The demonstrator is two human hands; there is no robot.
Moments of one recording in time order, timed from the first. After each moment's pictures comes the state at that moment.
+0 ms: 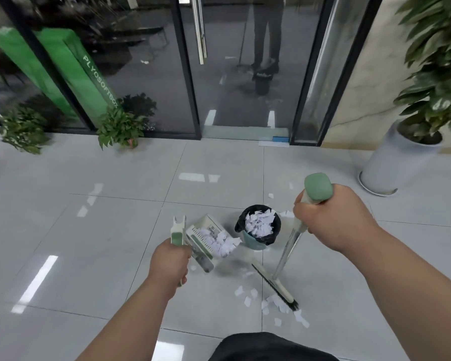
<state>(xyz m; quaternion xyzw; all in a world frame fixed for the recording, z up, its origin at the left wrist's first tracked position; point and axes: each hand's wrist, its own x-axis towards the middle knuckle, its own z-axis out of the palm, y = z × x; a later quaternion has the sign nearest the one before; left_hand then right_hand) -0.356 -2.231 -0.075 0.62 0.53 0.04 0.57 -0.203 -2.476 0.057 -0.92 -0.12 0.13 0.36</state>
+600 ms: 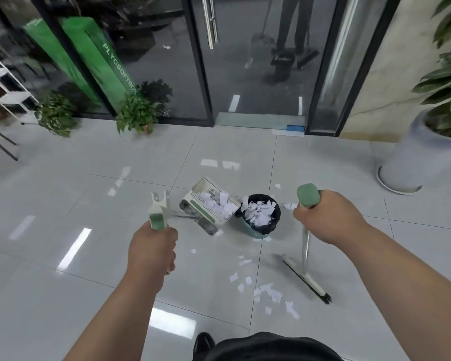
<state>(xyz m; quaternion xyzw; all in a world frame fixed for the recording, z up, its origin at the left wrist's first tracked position) -0.324 -2.347 0.001 0.60 0.59 0.15 0.52 -0.110 -2.565 0.010 -0.93 -0.17 0.20 0.26</state>
